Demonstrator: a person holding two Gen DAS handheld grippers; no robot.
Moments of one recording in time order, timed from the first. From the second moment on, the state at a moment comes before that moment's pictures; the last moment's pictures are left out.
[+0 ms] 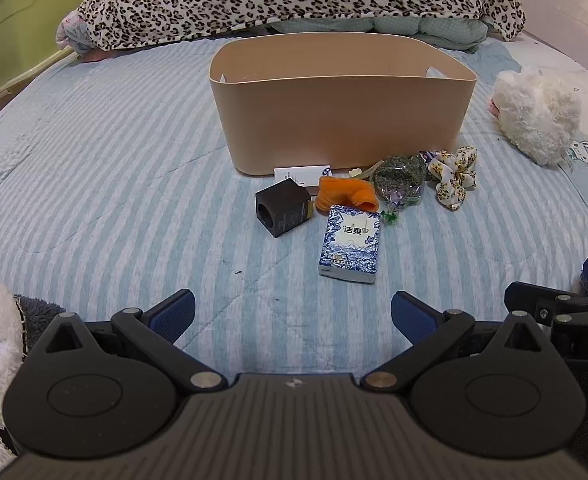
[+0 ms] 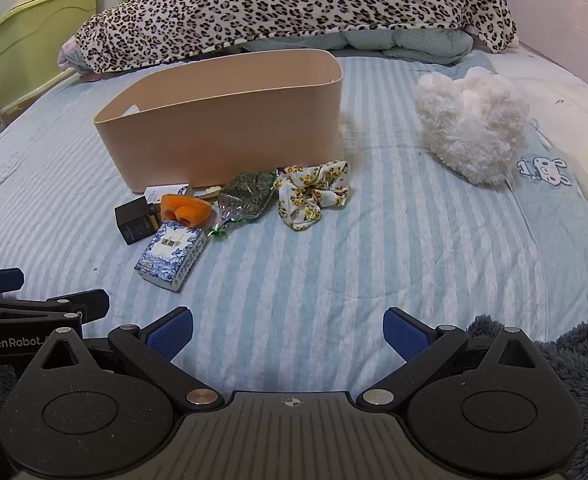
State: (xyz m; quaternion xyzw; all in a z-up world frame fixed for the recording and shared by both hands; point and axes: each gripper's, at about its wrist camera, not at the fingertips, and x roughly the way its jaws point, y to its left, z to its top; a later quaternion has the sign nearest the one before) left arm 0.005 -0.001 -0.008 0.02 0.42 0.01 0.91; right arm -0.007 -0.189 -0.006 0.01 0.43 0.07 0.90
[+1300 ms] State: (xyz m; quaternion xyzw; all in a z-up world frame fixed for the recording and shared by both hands) left arm 0.025 -0.003 -0.019 0.02 0.43 0.00 0.90; right arm 0.012 -0.192 -0.002 -0.01 0.43 0.06 0.90
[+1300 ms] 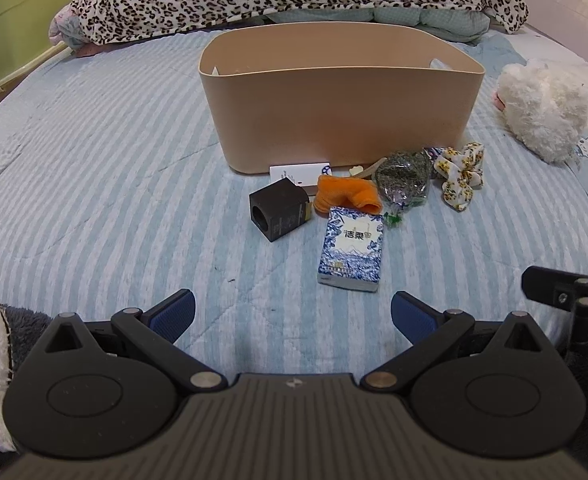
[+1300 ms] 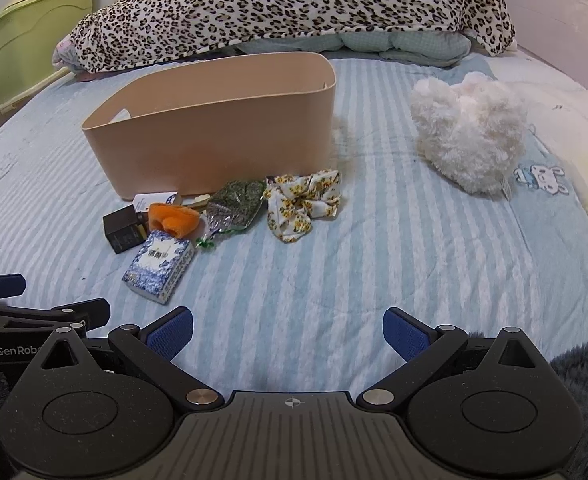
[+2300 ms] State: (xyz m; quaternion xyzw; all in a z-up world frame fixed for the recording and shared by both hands) left arm 0.098 -0.017 -0.080 0.02 0.46 -0.03 0.89; right arm 0.088 -0.196 -0.027 -0.01 0.47 0.06 0.88
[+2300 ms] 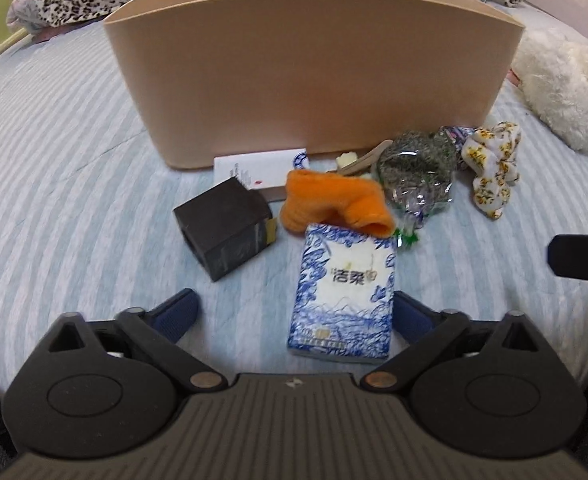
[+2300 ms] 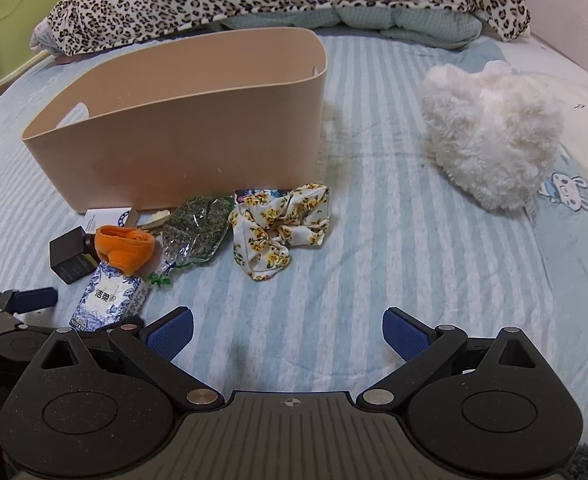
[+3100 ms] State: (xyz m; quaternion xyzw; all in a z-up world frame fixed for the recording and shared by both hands) left arm 0.084 0.019 -0.033 -0.02 0.45 -0.08 0.89; right arm 0.156 -0.185 -0.063 0.02 0.50 0.05 0.86
